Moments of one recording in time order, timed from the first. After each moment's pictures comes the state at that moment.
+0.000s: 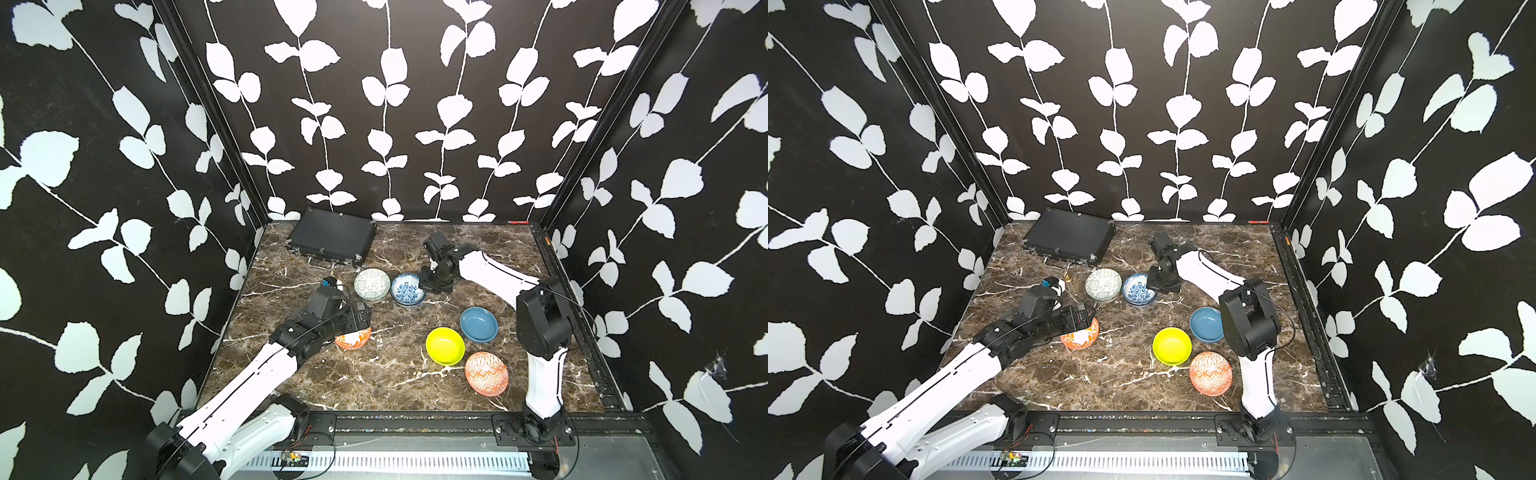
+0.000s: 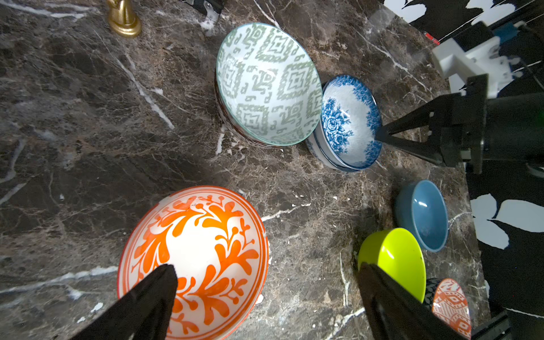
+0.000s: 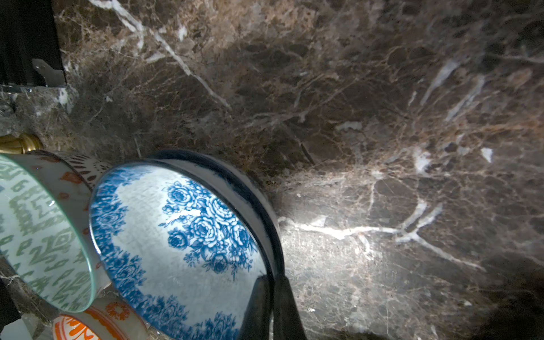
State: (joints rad) left arm -0.55 0.93 0.68 -0.52 0.03 -0.67; right arm 0.56 2.00 1.59 -0.80 -0.19 0.70
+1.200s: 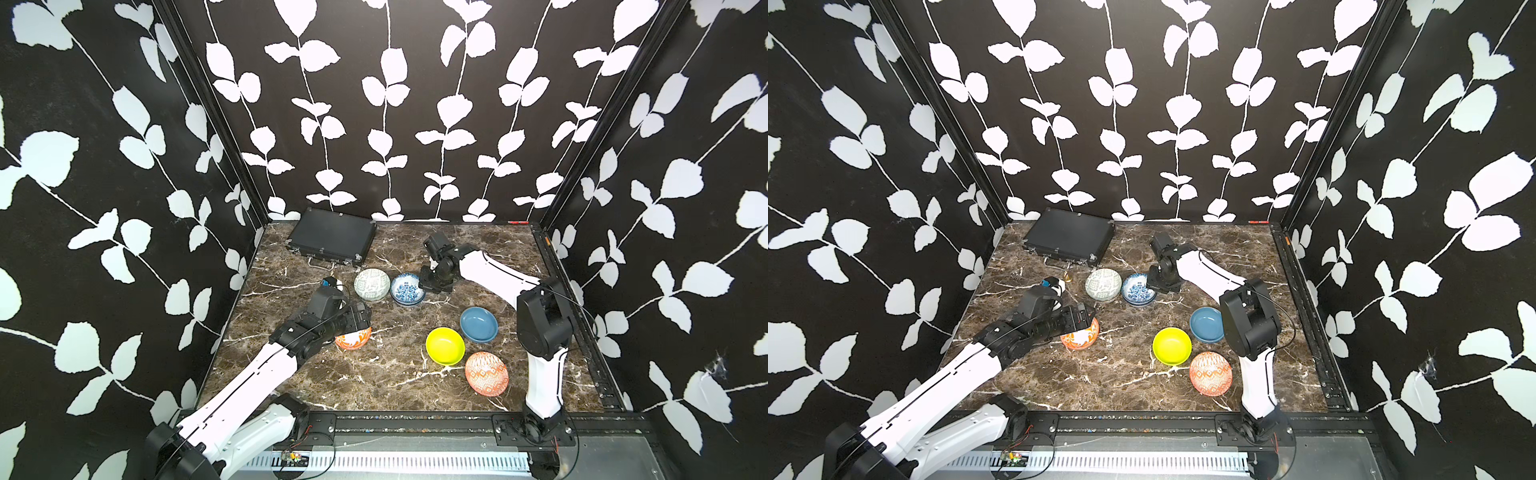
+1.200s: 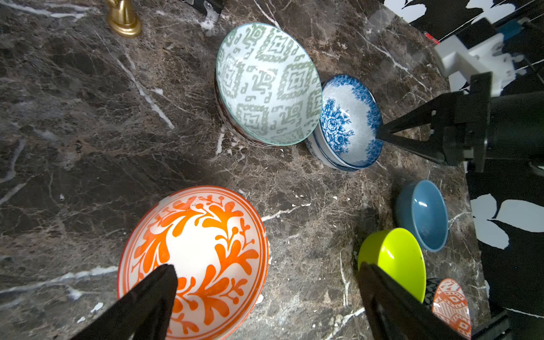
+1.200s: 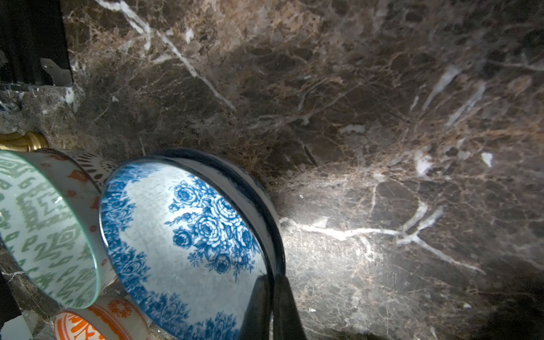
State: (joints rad) left arm -0.55 0.93 0.68 -0.52 0.03 -0.67; right arm 0.55 1.99 1.60 -0.82 -0.18 0.68
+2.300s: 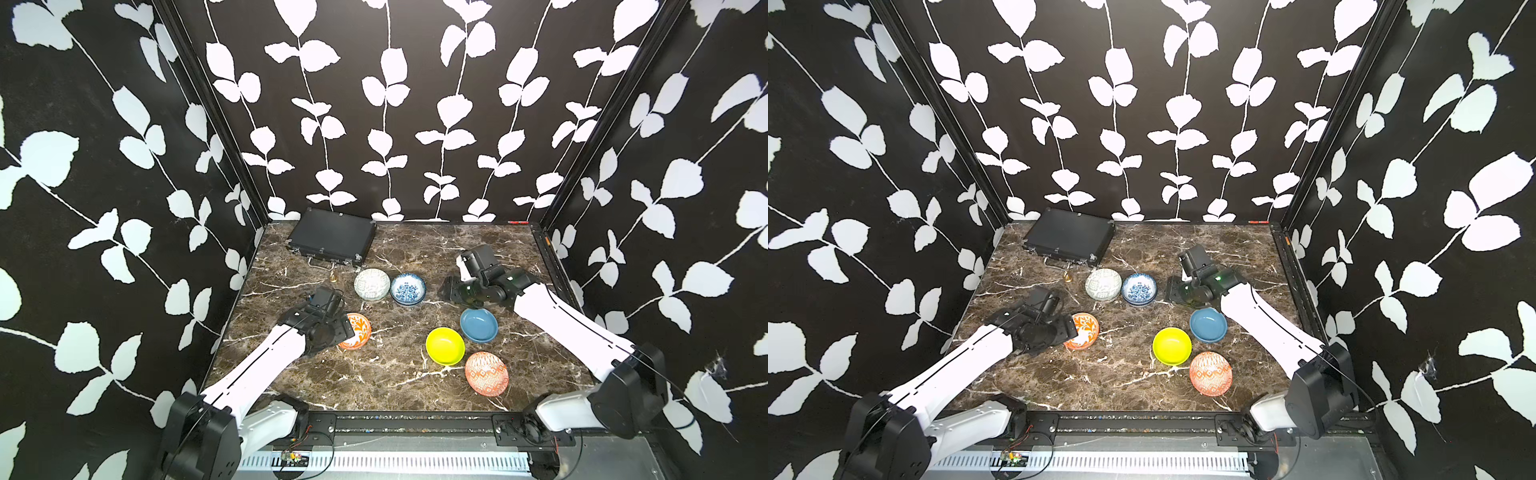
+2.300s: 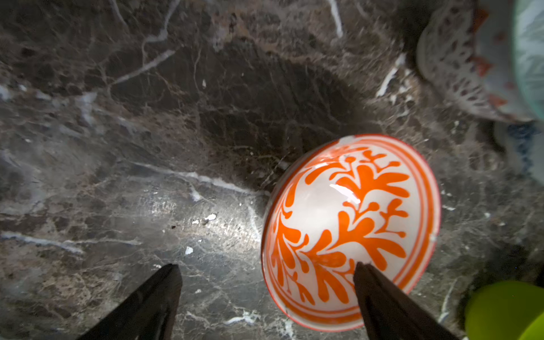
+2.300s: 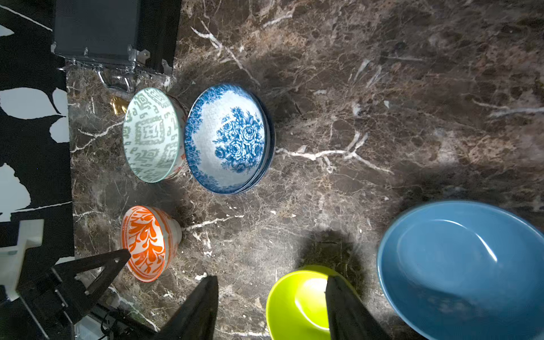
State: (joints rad) left arm -0.43 1.12 0.70 -0.82 -0.03 -0.80; right arm 0.55 1.41 1.18 -0.74 -0.18 0.65
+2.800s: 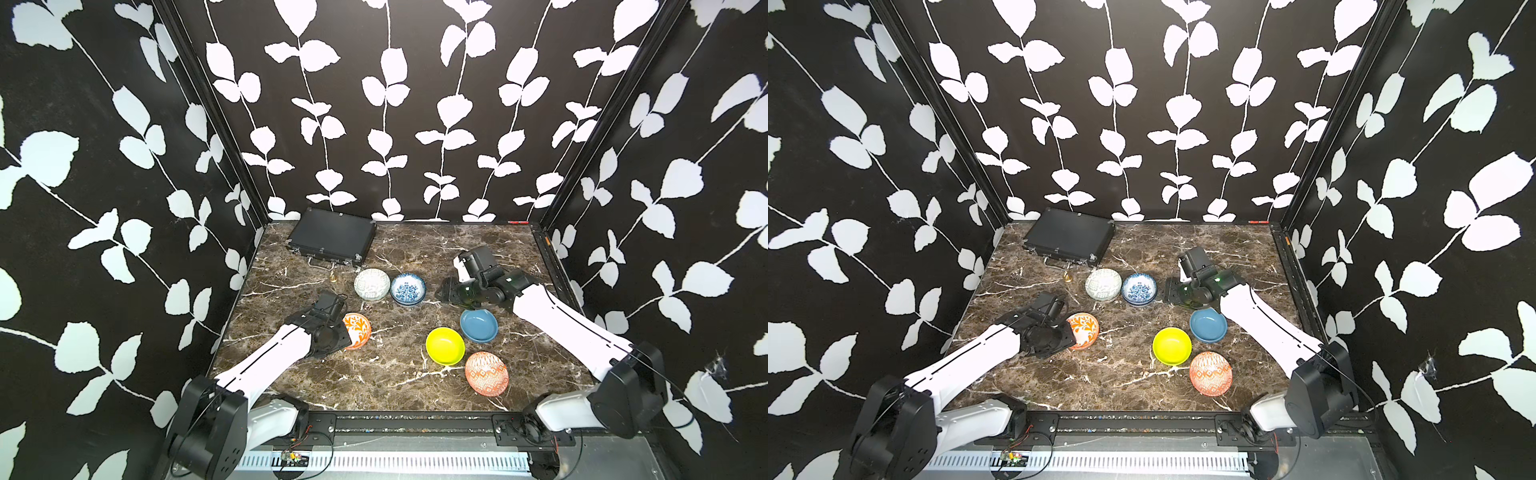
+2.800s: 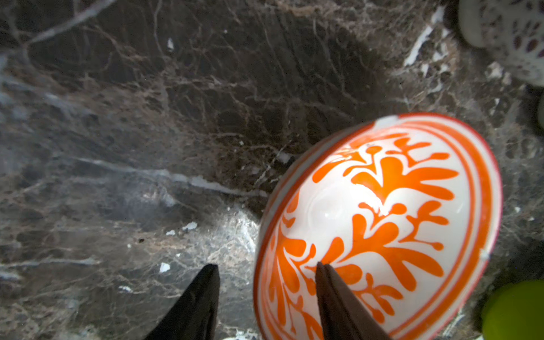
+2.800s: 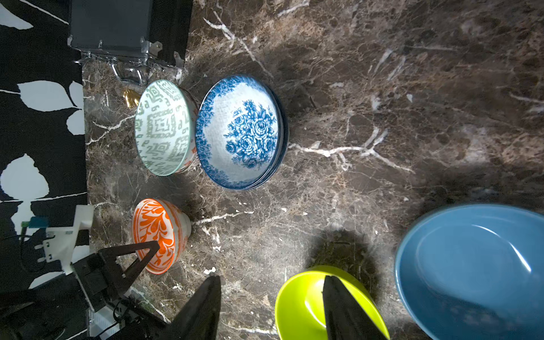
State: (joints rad) left arm -0.43 1.19 0.64 -0.72 0.03 -0.80; right arm 0.55 1.41 1.16 -0.70 -0.24 0.65
